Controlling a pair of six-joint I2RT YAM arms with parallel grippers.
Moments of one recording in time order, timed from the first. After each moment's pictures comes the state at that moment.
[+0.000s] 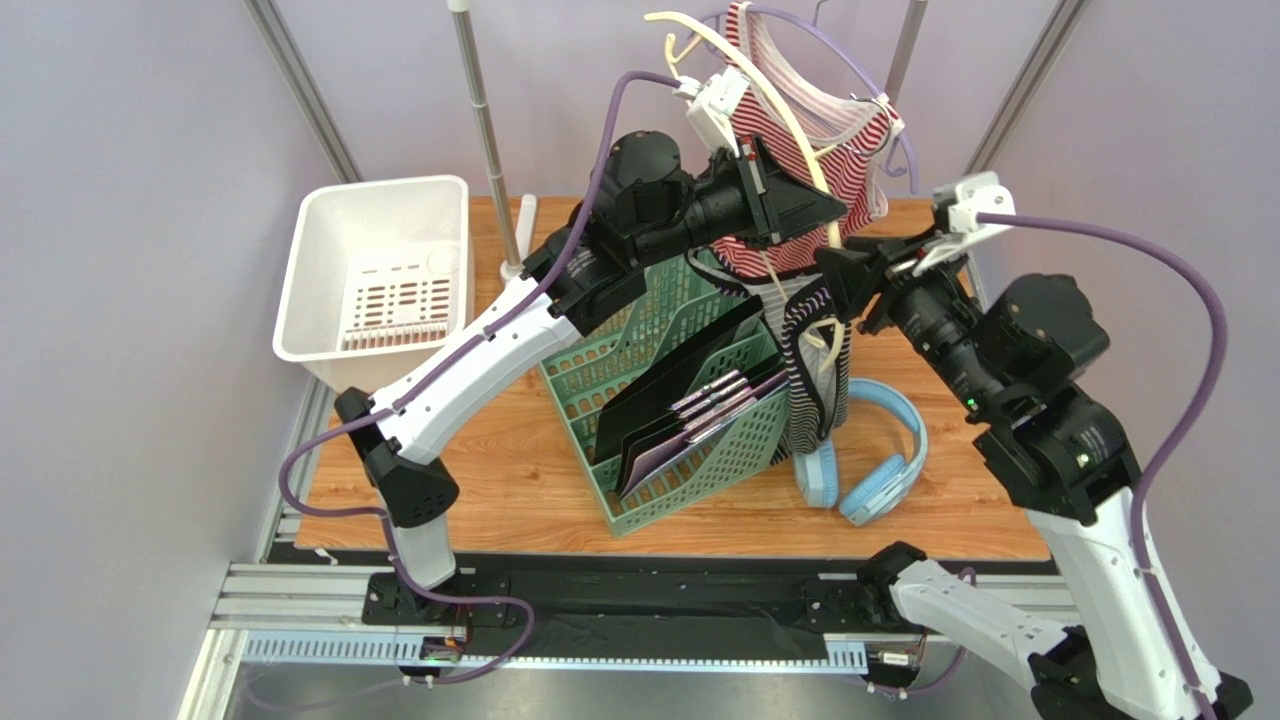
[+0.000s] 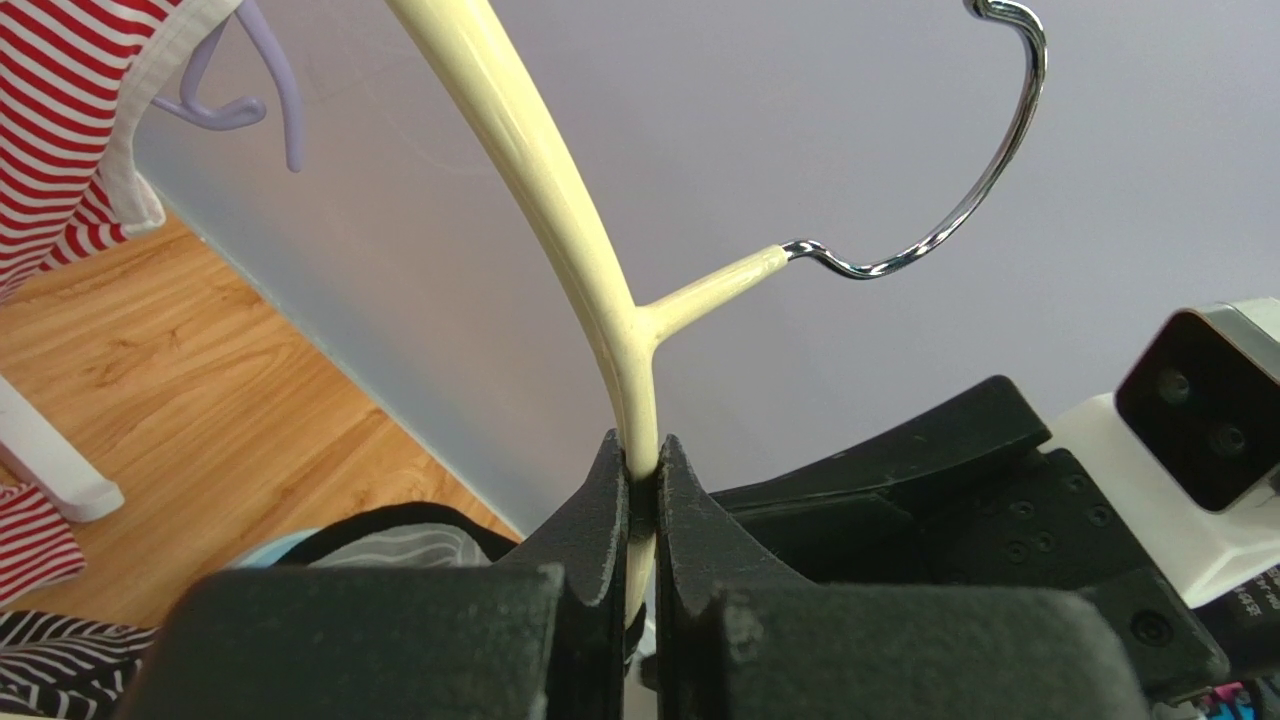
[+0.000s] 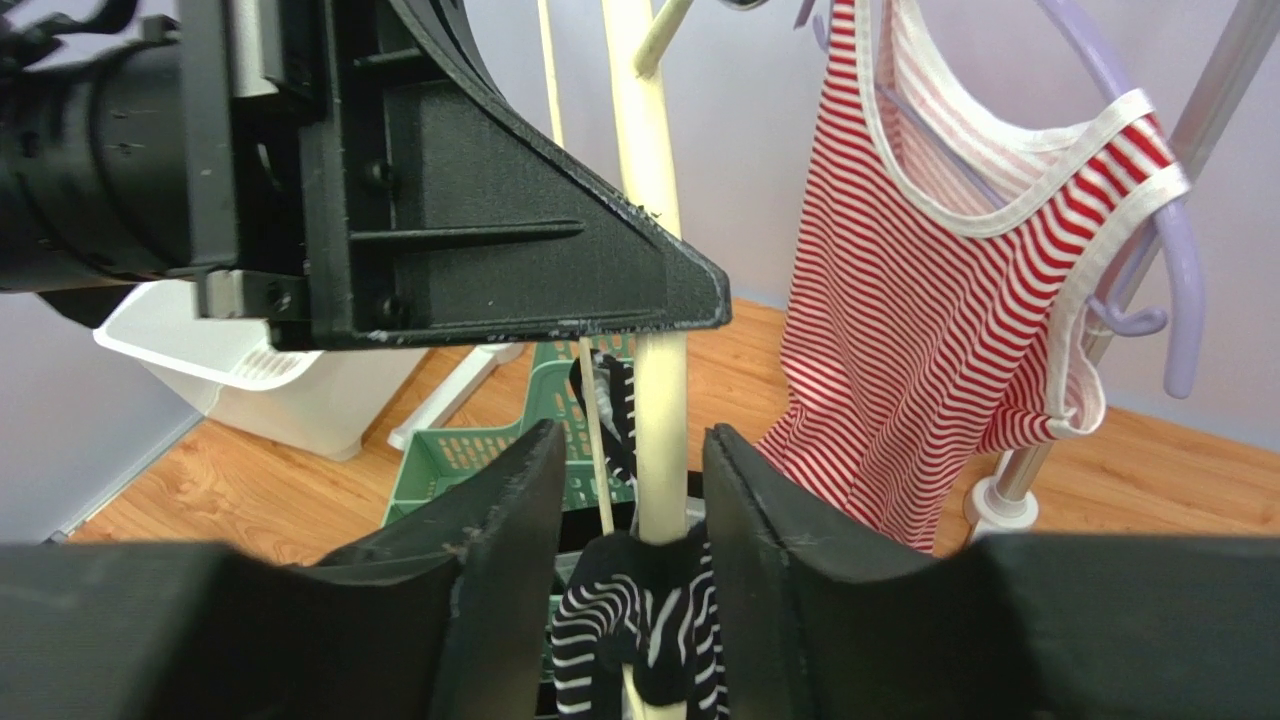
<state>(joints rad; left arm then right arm) -0.93 1.80 2.12 -0.19 0.24 -0.82 0.55 0.87 1.48 -0.54 0.07 0.09</state>
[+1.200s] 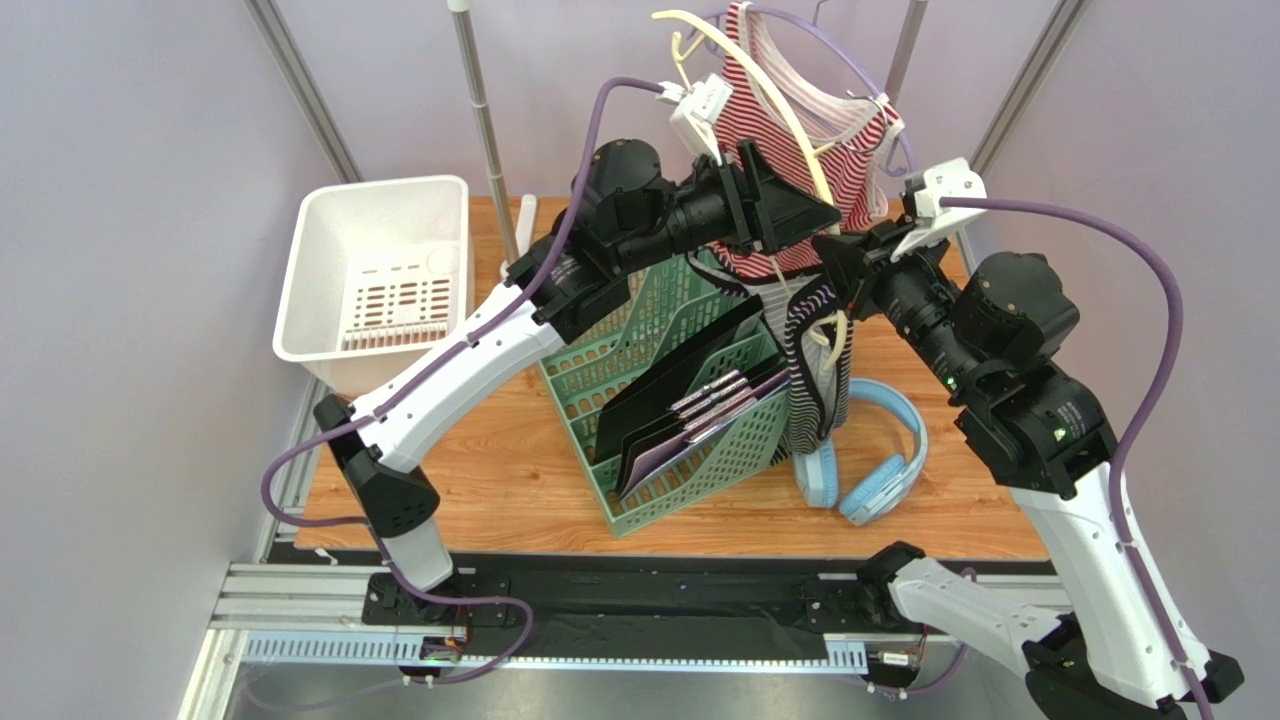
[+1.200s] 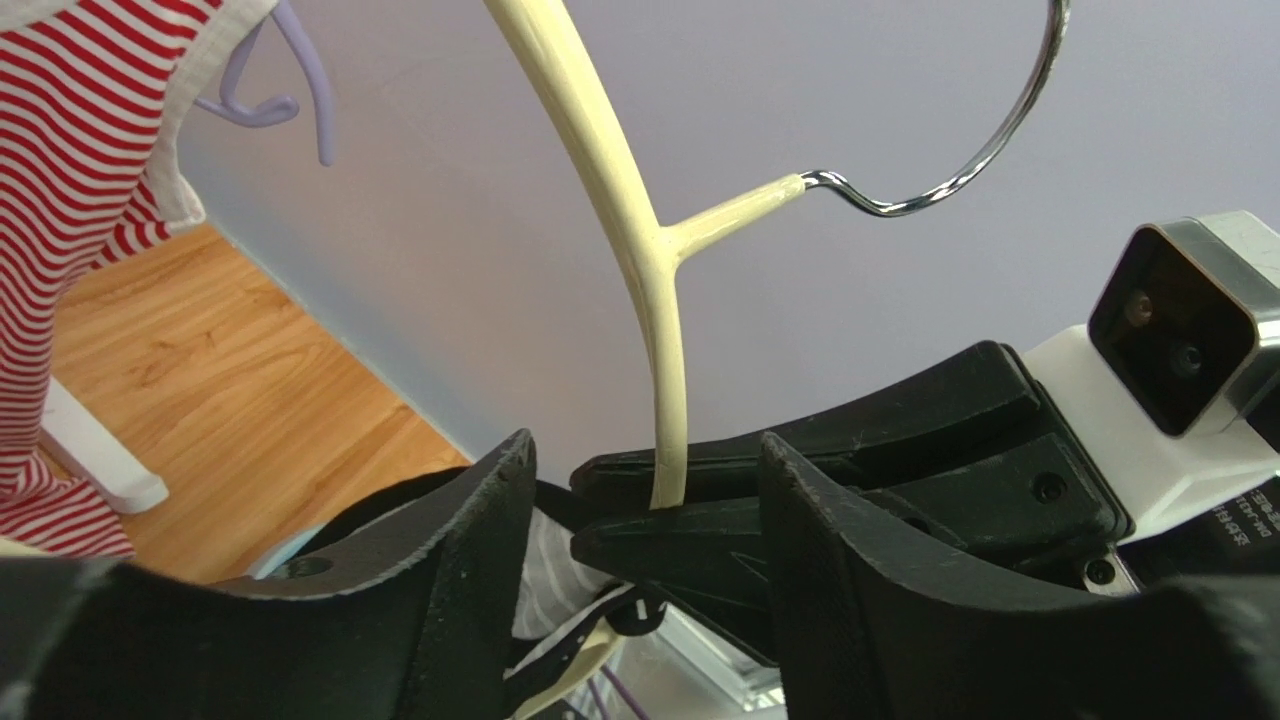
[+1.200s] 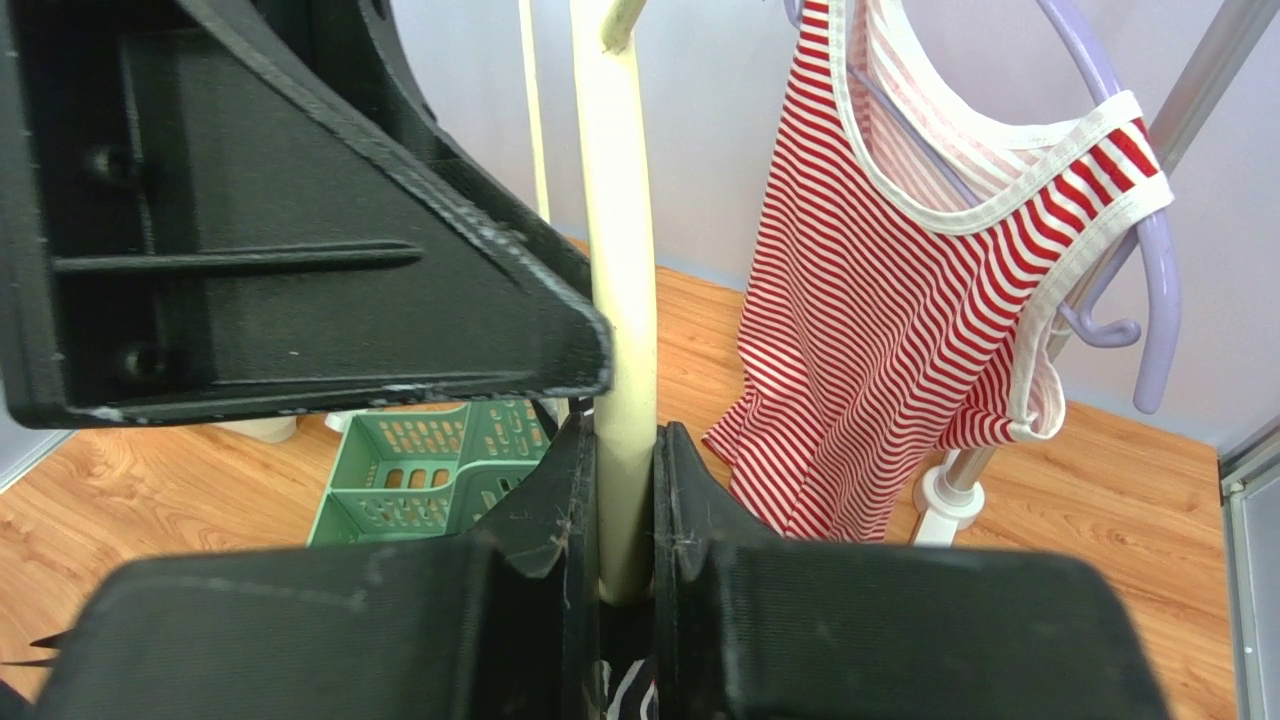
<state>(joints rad) -0.91 1.73 2.01 -0.14 0.25 -0.79 0.55 0.94 1.50 -0.54 0.10 0.02</state>
